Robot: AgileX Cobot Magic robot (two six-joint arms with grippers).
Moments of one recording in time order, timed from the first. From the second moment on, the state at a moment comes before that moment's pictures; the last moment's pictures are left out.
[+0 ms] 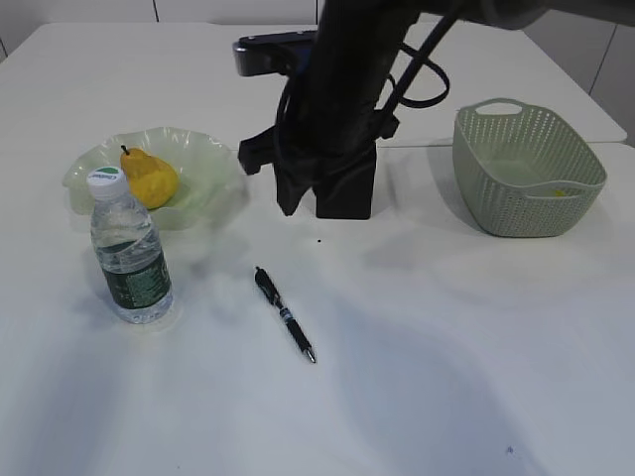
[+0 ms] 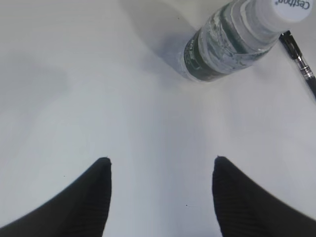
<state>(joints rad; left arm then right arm) 0.03 1.26 -1.01 -0.24 1.01 0.10 0.55 2.10 -1.94 0.10 1.19 0.01</state>
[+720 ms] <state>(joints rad) 0.03 1.26 -1.01 -0.24 1.00 0.10 0.68 2.39 -2.23 -0.05 1.23 0.13</state>
